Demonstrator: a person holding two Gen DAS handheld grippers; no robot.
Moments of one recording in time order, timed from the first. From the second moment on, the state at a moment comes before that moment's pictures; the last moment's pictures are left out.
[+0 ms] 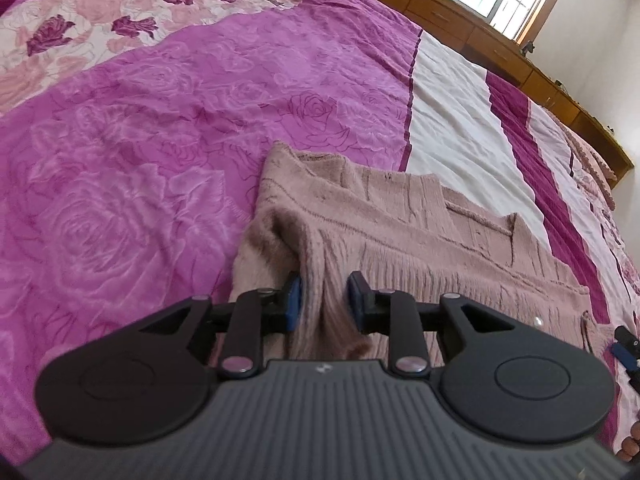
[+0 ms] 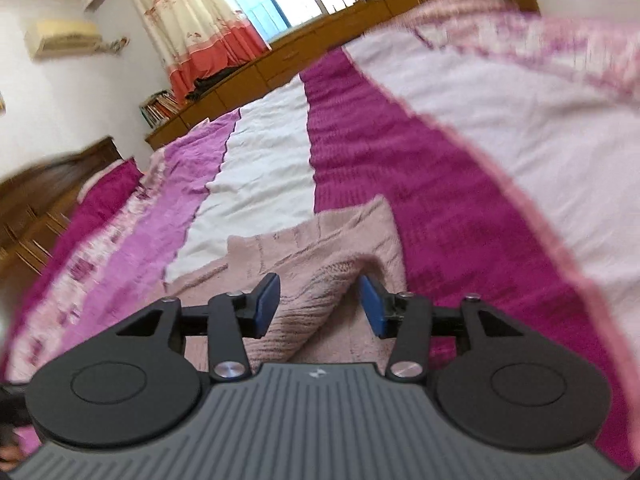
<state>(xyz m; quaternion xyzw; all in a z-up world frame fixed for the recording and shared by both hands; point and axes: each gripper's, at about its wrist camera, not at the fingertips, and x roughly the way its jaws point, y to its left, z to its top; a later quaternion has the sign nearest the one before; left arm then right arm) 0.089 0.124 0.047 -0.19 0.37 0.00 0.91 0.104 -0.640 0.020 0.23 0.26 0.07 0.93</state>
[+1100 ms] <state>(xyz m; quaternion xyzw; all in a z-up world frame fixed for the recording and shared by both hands) 0.064 0.123 0.052 -0.18 0.37 -0.01 0.91 0.068 -0.615 0.033 0.18 0.28 0.04 0.94</state>
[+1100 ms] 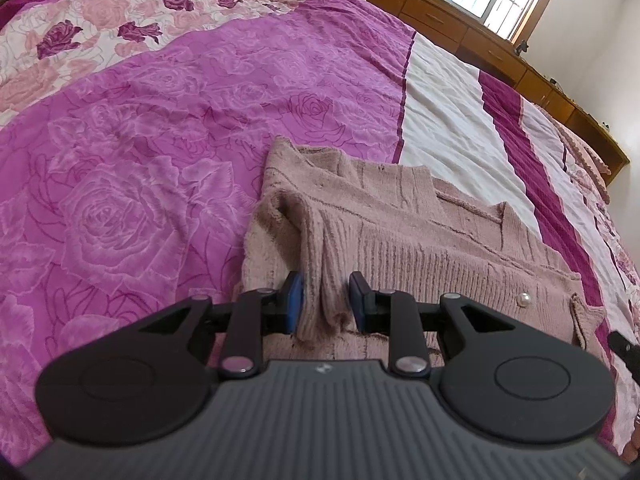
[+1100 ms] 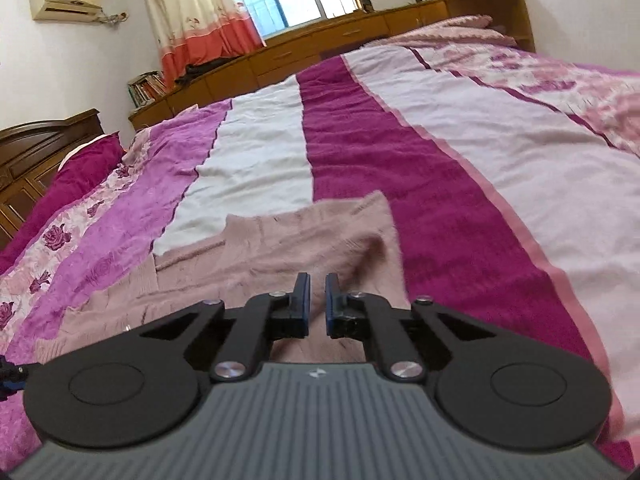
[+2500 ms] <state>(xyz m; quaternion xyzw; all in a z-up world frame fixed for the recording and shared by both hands) 0.040 0.118 0.055 -0.17 0.37 -0.01 0.91 0.078 -0.604 0.044 0.16 0.28 0.01 0.95</state>
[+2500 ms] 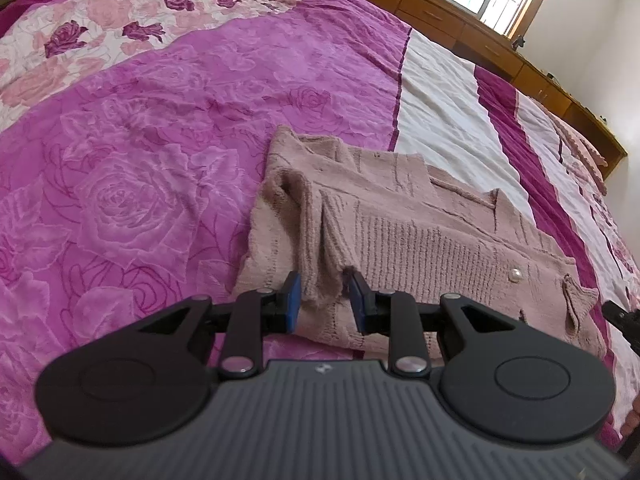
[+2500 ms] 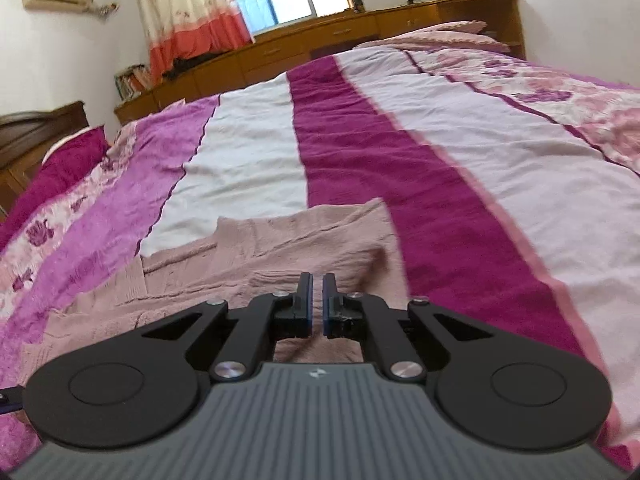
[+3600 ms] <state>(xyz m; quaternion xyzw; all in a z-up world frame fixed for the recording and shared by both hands) 0.034 0.115 0.048 -0.18 0.37 -0.02 0.91 0.103 -0.584 0.035 0.20 0.29 -0.01 0.94</state>
